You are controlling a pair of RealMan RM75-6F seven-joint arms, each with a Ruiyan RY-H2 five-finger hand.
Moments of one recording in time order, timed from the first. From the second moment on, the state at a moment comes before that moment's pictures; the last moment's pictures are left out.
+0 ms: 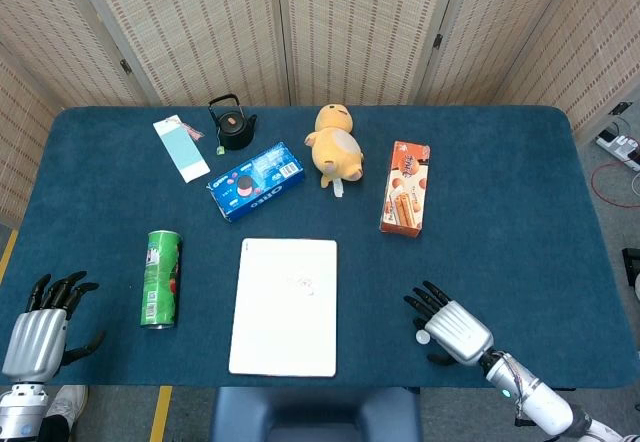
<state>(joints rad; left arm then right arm) -0.07 -1.15 -0.03 -1.79 1.47 1.48 0.19 0.49 -1.34 -0.27 -1.45 -1.67 1.19 -0.27</state>
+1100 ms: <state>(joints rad) -0.07 -1.15 -0.03 -1.77 1.45 1.48 0.17 0.47 -1.40 -0.19 -1.38 -1.67 1.08 -0.24</state>
